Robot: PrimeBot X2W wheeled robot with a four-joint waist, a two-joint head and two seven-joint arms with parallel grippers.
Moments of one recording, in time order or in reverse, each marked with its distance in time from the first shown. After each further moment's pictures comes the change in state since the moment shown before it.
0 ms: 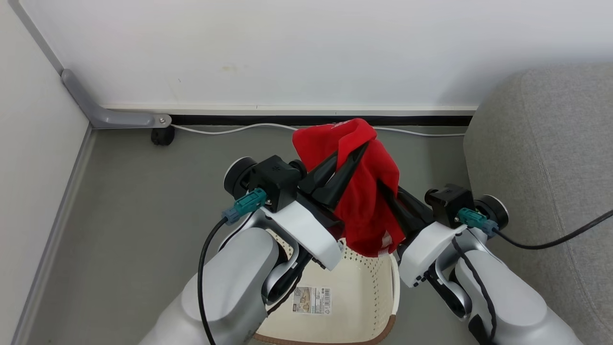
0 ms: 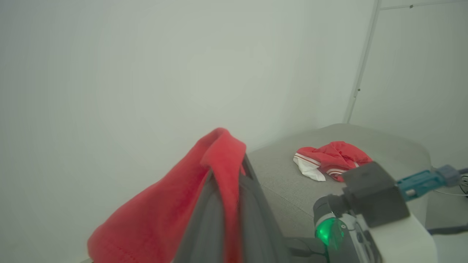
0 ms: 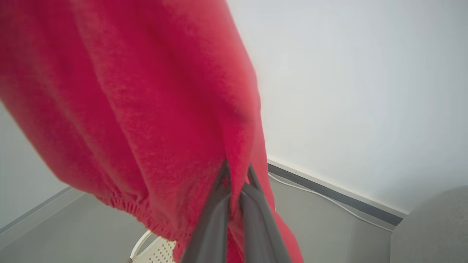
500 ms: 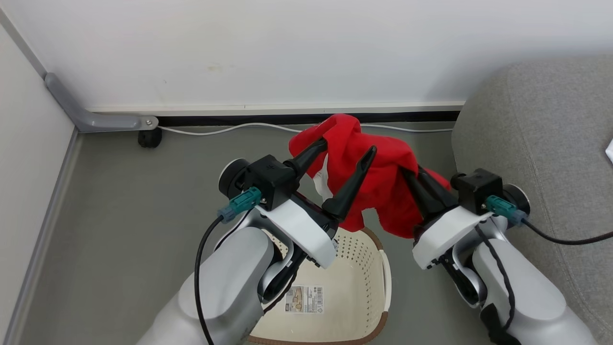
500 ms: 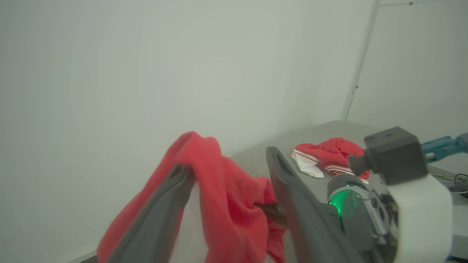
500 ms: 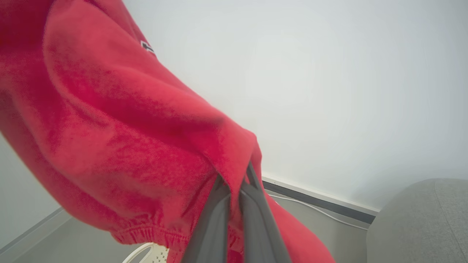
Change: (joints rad) left arm 0.001 0.000 0.015 0.025 0.003 -0.007 -0.003; right arm 0.017 -0.002 -0.115 -0.058 -0.020 0.000 0.000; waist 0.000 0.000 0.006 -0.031
